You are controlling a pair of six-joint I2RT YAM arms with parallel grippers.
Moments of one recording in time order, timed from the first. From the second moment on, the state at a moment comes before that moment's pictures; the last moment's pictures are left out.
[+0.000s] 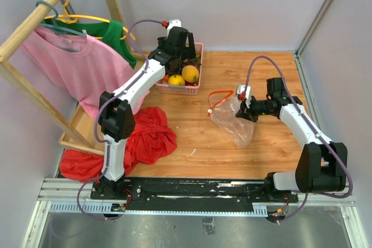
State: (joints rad) left arm -0.53 2.08 2.00 -0.43 -0.48 -0.42; right arm 0.06 1.35 0.92 -0.64 -0.86 -1.02
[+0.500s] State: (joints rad) left arm -0.53 1.58 1.49 -0.13 0.29 -0.53; right arm 0.03 1.41 1.11 -0.68 -0.89 -0.93
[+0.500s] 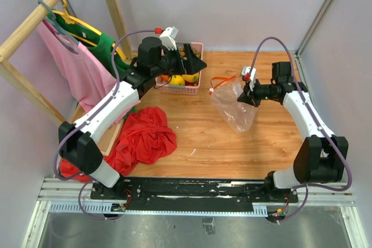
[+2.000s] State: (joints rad) left arm -0.52 1.14 1.93 -0.55 0.18 -0.49; right arm -0.12 1.26 2.01 -0.87 -0.49 -0.22
